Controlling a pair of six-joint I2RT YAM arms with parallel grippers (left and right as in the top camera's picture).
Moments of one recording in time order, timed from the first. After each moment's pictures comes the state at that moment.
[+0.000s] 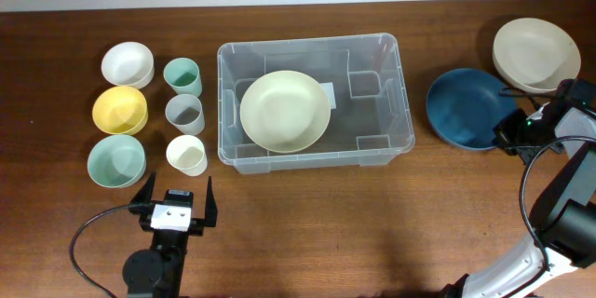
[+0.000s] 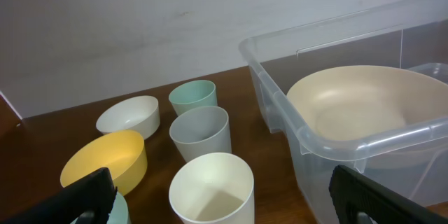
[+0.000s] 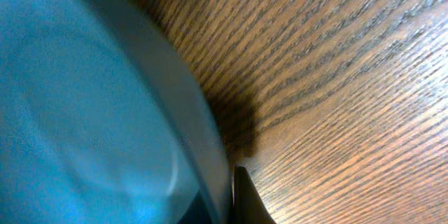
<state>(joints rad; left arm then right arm) -0.01 0.01 0.01 -0.07 0.05 0.20 -0.58 2.00 1.32 -0.70 -0.28 0.39</state>
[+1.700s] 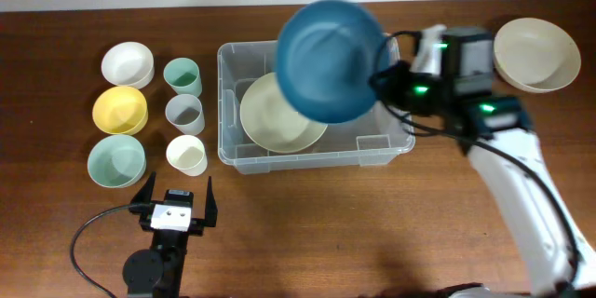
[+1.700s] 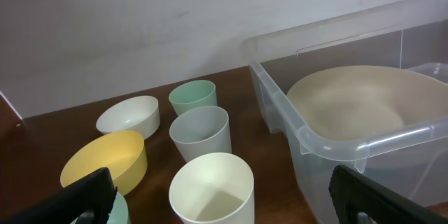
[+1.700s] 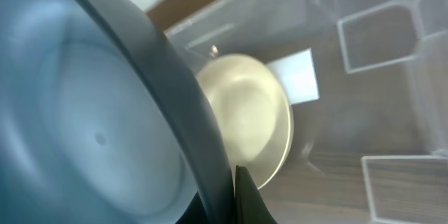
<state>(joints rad) -0.01 0.01 0.01 -0.07 0.05 0.20 0.19 1.47 1.31 -0.60 -0.42 0.63</state>
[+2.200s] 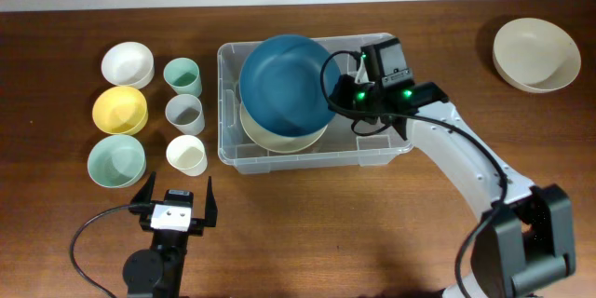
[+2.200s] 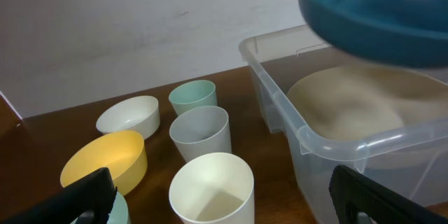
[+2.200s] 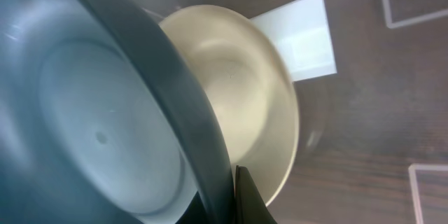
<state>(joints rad) -0.01 0.01 0.01 -0.07 0.05 0.20 0.33 1.74 1.31 -0.50 -0.33 0.68</state>
